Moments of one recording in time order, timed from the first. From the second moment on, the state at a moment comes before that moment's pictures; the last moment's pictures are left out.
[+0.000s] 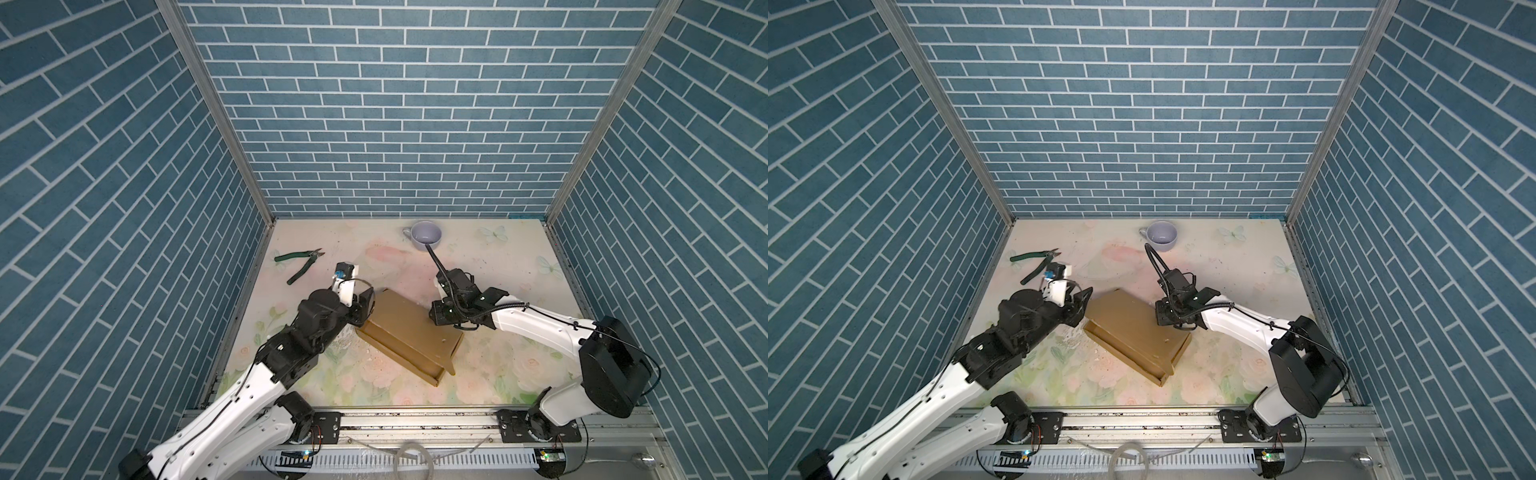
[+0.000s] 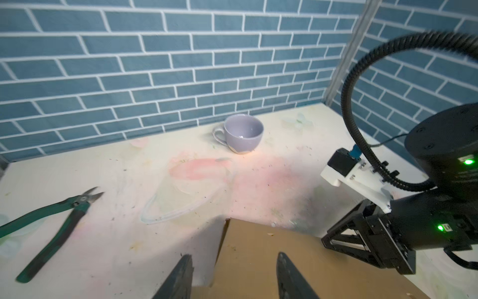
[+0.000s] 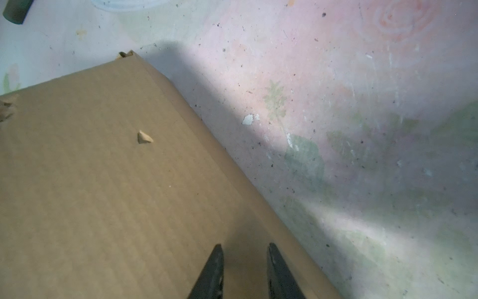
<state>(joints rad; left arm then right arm) -0.69 0.85 0.75 -0.29 -0.18 -0.17 0.81 1.52 0.96 -0.46 -0.06 0.55</state>
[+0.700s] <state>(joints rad) -0.69 1.19 0.57 -0.27 0.01 -0.30 0.82 1.32 0.98 -0.70 -0.02 0.64</state>
